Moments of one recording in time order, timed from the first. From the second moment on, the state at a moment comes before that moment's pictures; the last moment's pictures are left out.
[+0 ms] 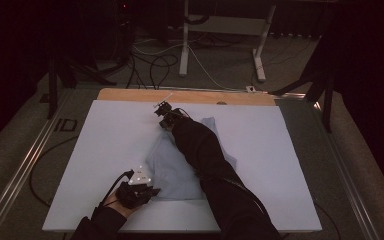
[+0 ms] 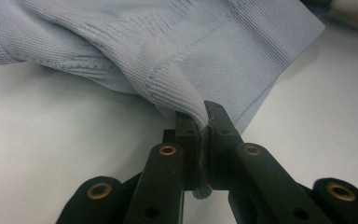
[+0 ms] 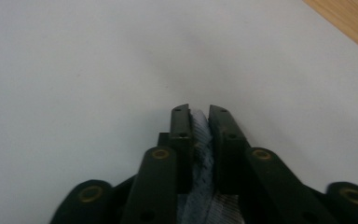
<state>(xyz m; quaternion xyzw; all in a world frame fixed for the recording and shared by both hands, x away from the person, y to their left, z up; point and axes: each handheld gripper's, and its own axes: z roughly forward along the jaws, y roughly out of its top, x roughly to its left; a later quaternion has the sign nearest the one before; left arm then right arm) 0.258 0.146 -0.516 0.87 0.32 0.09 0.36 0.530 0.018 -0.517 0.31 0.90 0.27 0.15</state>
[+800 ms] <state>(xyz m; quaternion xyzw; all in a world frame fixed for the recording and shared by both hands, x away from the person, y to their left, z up) 0.254 0.143 -0.499 0.87 0.29 0.09 0.39 0.525 0.005 -0.484 0.28 0.90 0.30 0.14</state>
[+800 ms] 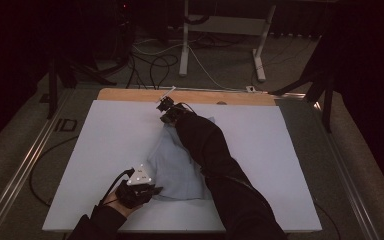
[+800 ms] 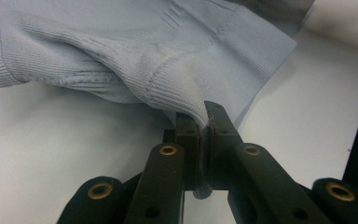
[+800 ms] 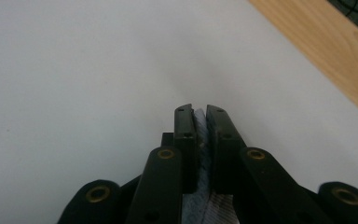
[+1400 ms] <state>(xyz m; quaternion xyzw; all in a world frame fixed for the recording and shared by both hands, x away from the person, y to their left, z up) 0.255 0.130 -0.482 0.88 0.26 0.09 0.39 0.520 -0.013 -0.460 0.27 0.90 0.31 0.14</state>
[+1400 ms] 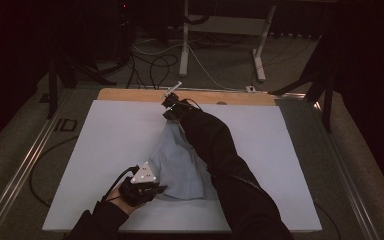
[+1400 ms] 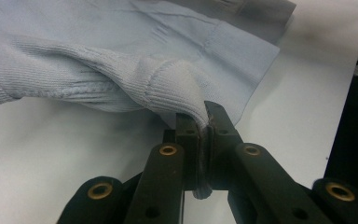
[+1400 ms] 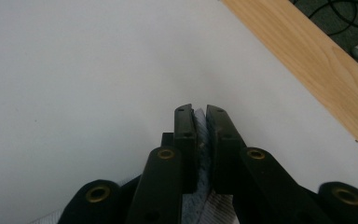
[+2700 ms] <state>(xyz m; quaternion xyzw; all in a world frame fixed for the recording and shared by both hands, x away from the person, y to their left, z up) 0.273 0.066 -0.456 0.91 0.18 0.07 0.38 0.513 -0.100 -0.419 0.29 0.87 0.36 0.17</state>
